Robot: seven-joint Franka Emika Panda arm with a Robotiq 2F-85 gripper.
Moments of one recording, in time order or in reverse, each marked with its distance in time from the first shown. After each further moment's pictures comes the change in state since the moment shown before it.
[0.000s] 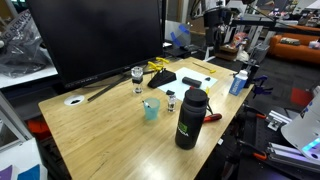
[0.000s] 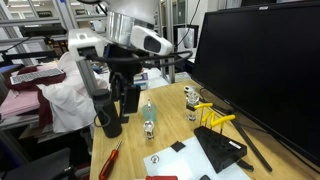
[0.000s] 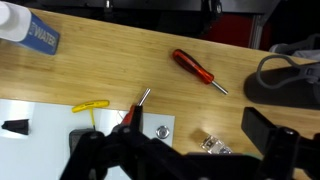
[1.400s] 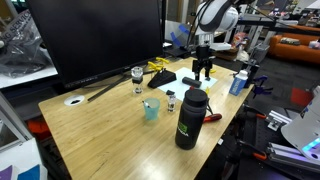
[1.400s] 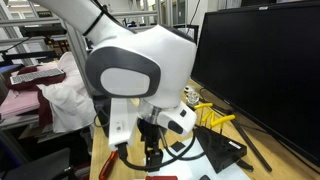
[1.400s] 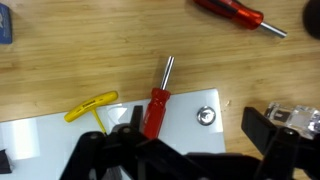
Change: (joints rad) arm -0.067 0.297 -0.034 -0.080 0.126 0.439 0.034
